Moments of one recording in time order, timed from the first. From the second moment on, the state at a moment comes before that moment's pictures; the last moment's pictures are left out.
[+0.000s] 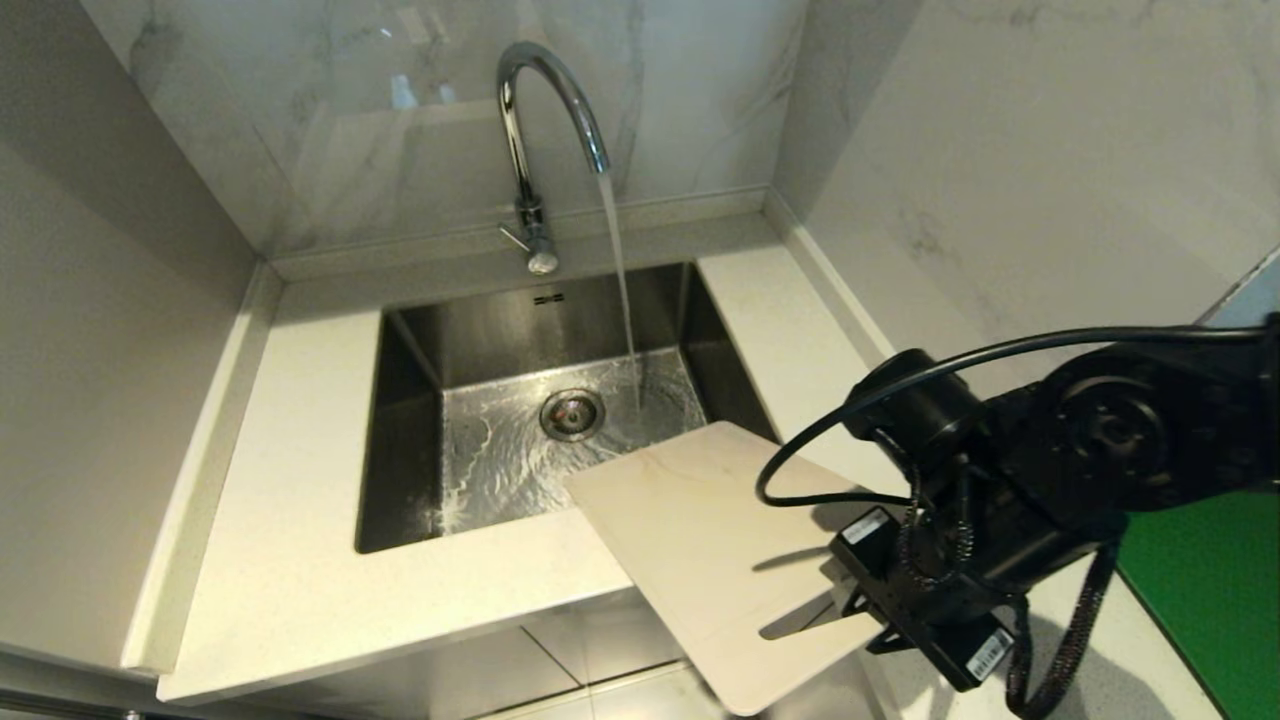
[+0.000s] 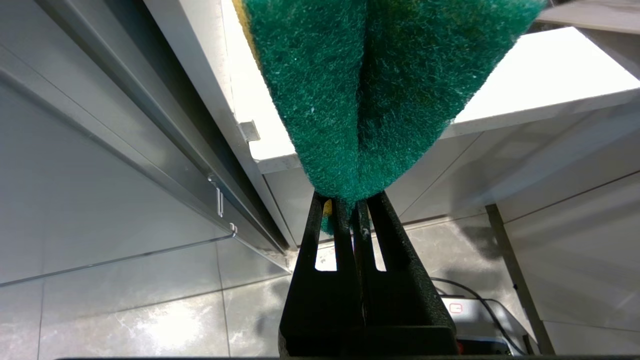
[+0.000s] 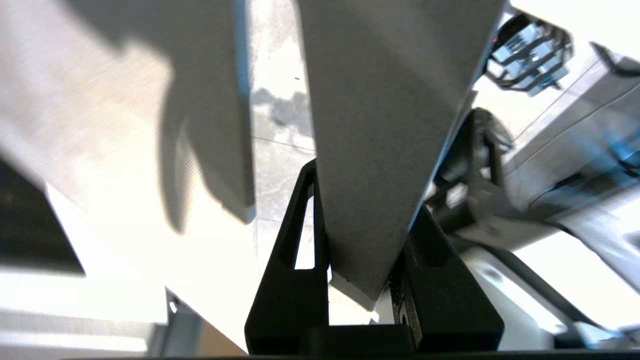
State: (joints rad) left arm 0.00 0.00 -0.09 0.22 0.02 -0.02; right arm 0.44 1.68 -1.20 0.71 0.01 1.38
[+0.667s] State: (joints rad) left arm 0.00 0.00 -0.09 0.22 0.02 -0.02; right arm 0.44 1.26 -1.21 0.84 0.00 0.99
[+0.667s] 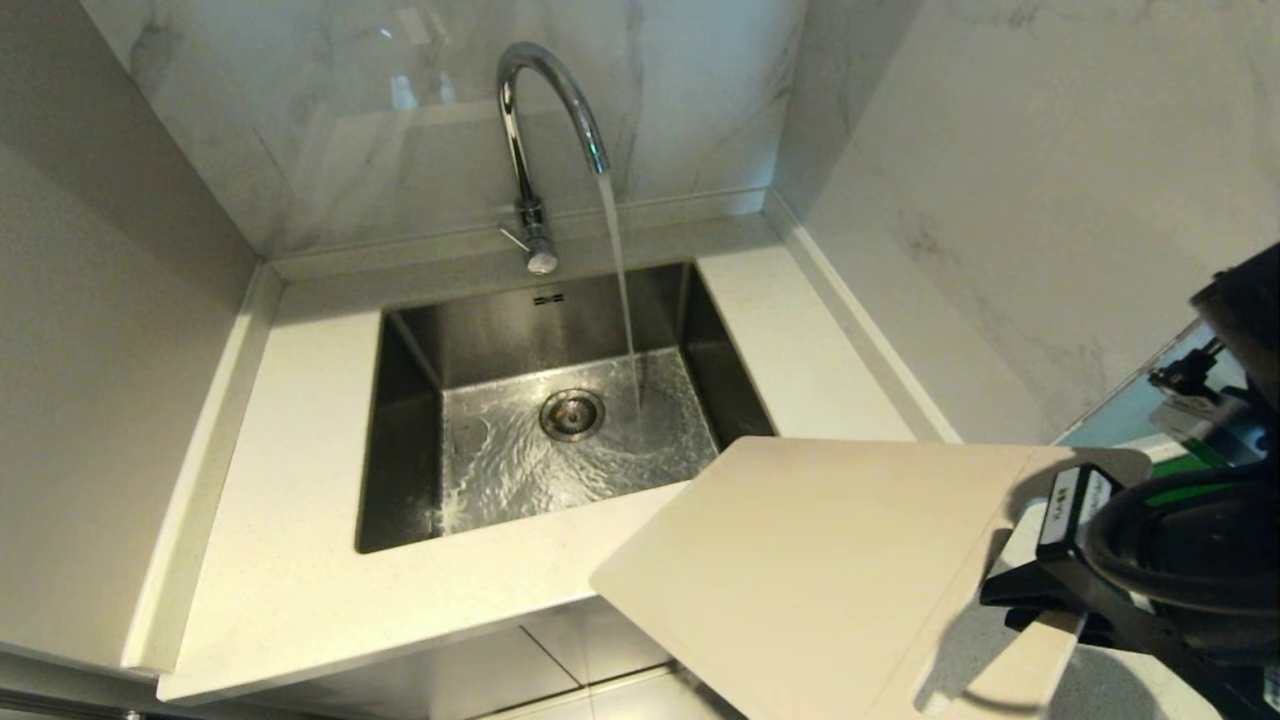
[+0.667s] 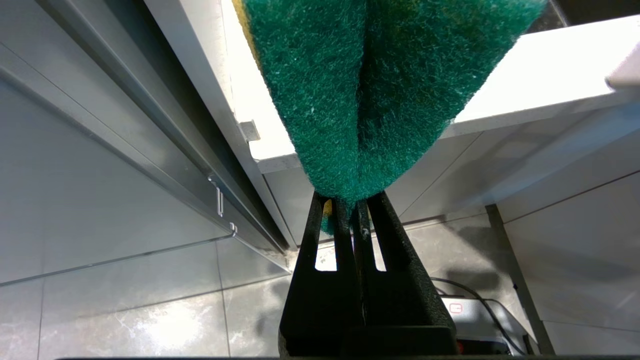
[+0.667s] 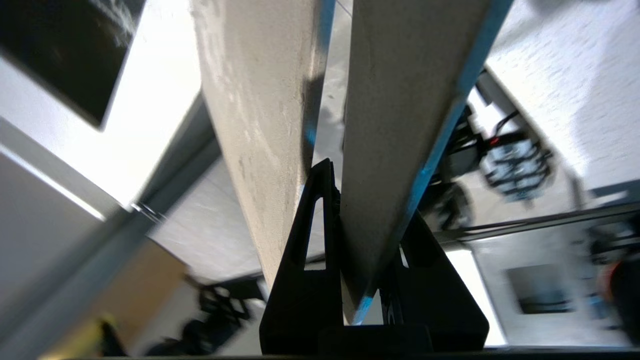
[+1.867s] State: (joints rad) left arm 0.00 0.00 -0.09 0.22 0.02 -0.02; right arm 0.44 1.13 -1.42 0.77 0.00 0.71
